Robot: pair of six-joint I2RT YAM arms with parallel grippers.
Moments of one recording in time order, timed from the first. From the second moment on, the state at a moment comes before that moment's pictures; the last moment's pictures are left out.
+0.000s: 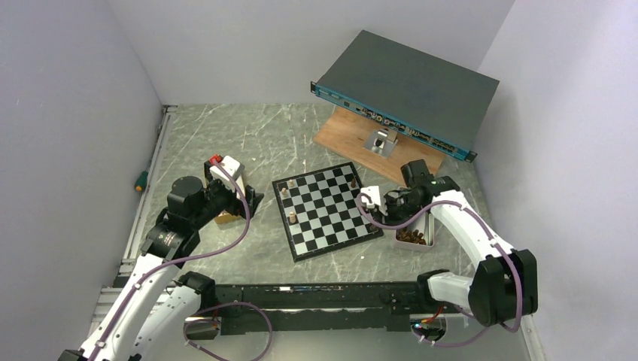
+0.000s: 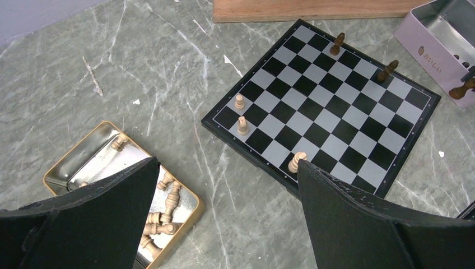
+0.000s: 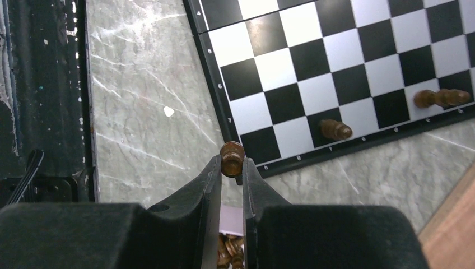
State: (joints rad) left arm -0.35 0.65 0.68 -0.32 0.23 0.08; right arm 0.22 1.20 0.85 -0.97 -0.73 -1.27
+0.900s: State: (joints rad) left arm -0.33 0.65 0.68 -0.32 0.23 0.08; right arm 0.32 1.23 0.76 -0.74 -0.65 -1.10
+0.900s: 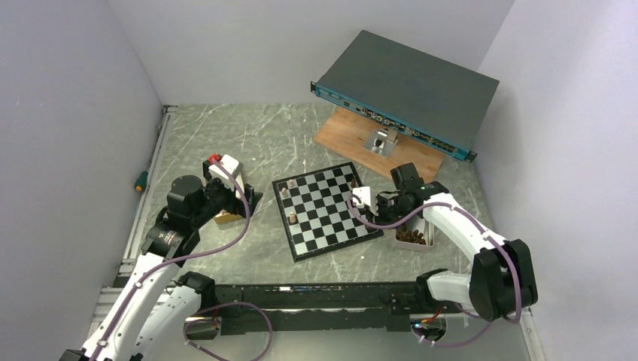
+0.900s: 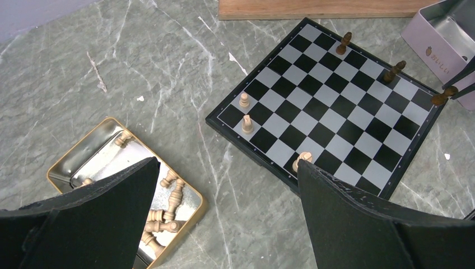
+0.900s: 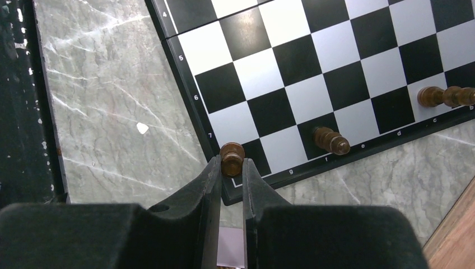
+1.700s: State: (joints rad) left arm -0.33 0.65 0.68 -0.32 0.23 0.08; right arm 0.33 1.30 0.75 -0.68 -0.55 -1.03
